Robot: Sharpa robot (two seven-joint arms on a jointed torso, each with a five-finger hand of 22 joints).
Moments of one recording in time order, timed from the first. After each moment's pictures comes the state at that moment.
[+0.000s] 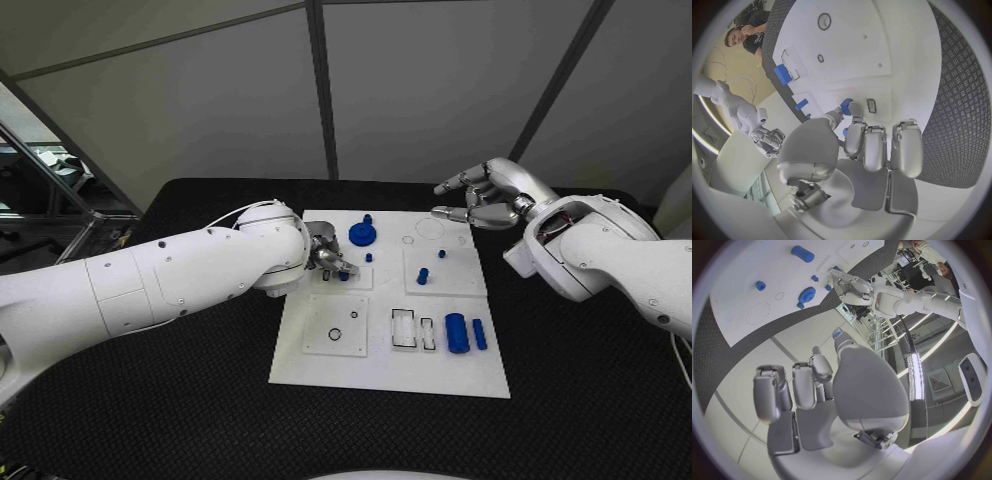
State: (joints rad) left arm 1.22 -0.66 0.03 1.42 -1.17 0.07 -0.63; left_hand 1.07 -0.05 0.33 0.19 0.06 1.01 0.01 0.42 1.23 1.47 -0.04 1.30 1.31 1.47 -0.09 1.50 1.31 0.06 1.45 0.01 1.46 1.31; right arm 1.21 -0.84 0.11 1.53 -1.11 -0.40 -0.04; right_hand 1.36 -0.16 0.11 0.26 0.21 0.93 0.12 0.07 0.07 1.38 0.04 1.14 1.21 1.46 -0.04 1.38 1.28 0.01 1.47 0.07 1.52 1.31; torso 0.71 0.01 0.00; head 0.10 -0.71
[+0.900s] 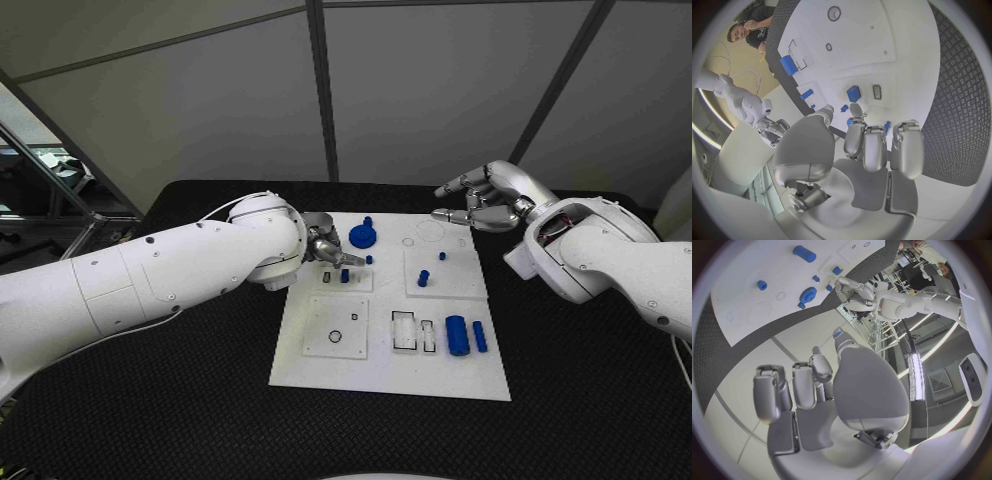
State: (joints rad) left arm 1.21 -0.69 0.09 1.45 -1.17 0.06 -0.63; left_hand 1.01 -0.15 0.19 0.30 0.05 1.02 0.01 0.42 1.27 1.47 -0.04 1.31 1.31 1.47 -0.10 1.51 1.31 0.04 1.46 0.01 1.47 1.31; right arm 1.21 -0.84 0.11 1.52 -1.11 -0.39 -0.04; right_hand 1.36 -0.16 0.11 0.26 0.20 0.93 0.12 0.07 0.07 1.38 0.04 1.14 1.21 1.46 -0.04 1.38 1.27 0.02 1.47 0.07 1.52 1.31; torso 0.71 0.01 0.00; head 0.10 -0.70
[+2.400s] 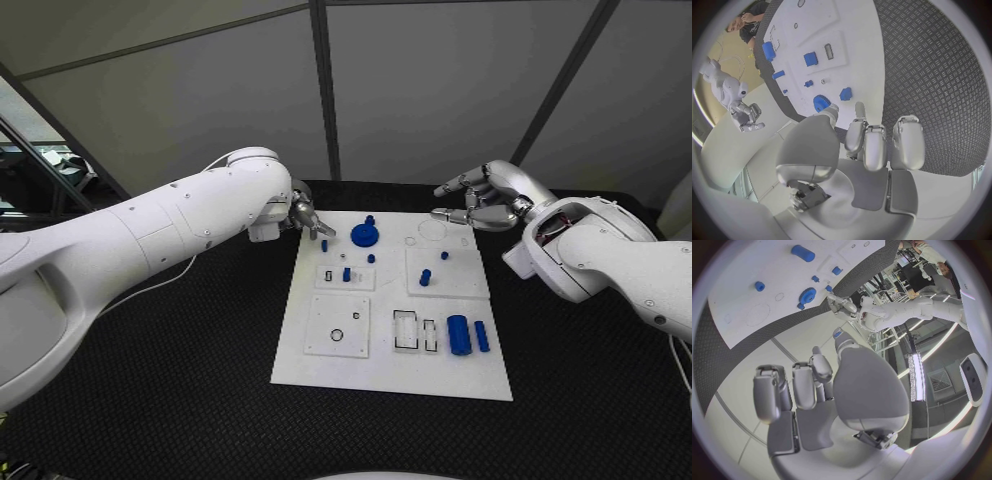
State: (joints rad) left arm 1.31 -0.51 0.09 0.97 -1.15 0.33 -0.56; left_hand 1.09 -0.10 0.19 0.29 0.05 1.00 0.05 0.22 1.07 1.45 -0.02 1.26 1.31 1.47 -0.09 1.49 1.31 0.05 1.41 0.03 1.40 1.31; right arm 1.21 -0.82 0.11 1.51 -1.11 -0.39 -0.04; right_hand 1.36 -0.16 0.11 0.26 0.20 0.93 0.12 0.07 0.07 1.38 0.04 1.14 1.21 1.46 -0.04 1.38 1.27 0.02 1.47 0.07 1.52 1.31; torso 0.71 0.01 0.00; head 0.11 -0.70
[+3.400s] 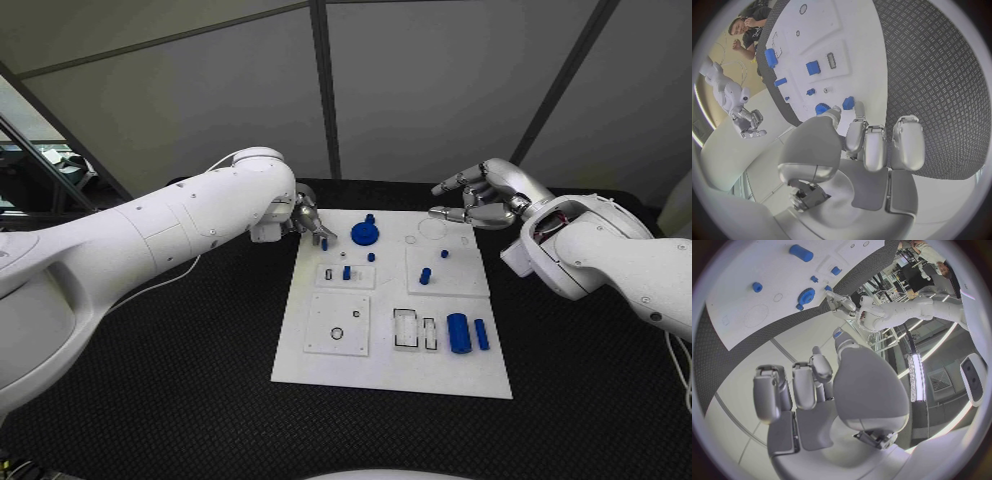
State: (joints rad) left arm 1.31 -0.49 0.09 0.95 -1.16 0.40 -0.54; left_hand 1.11 -0.07 0.19 0.28 0.05 1.02 0.05 0.22 1.06 1.45 -0.02 1.26 1.31 1.47 -0.09 1.50 1.31 0.05 1.41 0.03 1.40 1.31; right arm 1.21 -0.81 0.11 1.50 -1.11 -0.38 -0.04; right_hand 1.36 -0.16 0.11 0.26 0.20 0.93 0.12 0.07 0.07 1.38 0.04 1.14 1.21 1.46 -0.04 1.38 1.27 0.02 1.47 0.07 1.52 1.31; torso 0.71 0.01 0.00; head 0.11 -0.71
